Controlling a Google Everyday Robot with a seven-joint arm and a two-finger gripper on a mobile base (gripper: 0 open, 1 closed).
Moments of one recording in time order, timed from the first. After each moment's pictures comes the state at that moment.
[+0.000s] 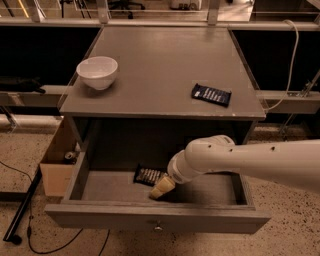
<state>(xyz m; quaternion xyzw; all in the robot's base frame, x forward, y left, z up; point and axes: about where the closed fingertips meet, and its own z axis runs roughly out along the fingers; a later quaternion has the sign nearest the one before) 0.538 -0.019 0.571 -0.49 0.83 0.11 0.23</state>
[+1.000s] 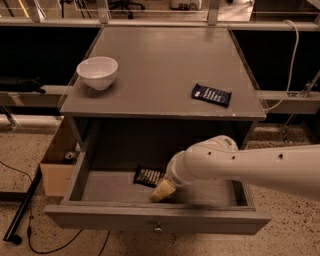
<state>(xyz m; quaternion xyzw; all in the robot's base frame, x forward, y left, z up) 0.524 -0.021 0.601 -0.50 0.83 0.08 0.26</state>
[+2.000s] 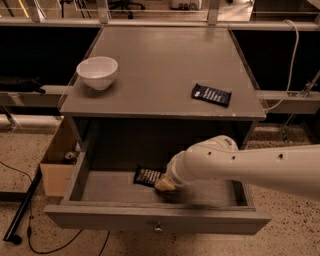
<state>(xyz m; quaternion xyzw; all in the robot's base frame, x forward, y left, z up) 0.524 -0.021 0.601 -0.50 0.83 0.08 0.26</state>
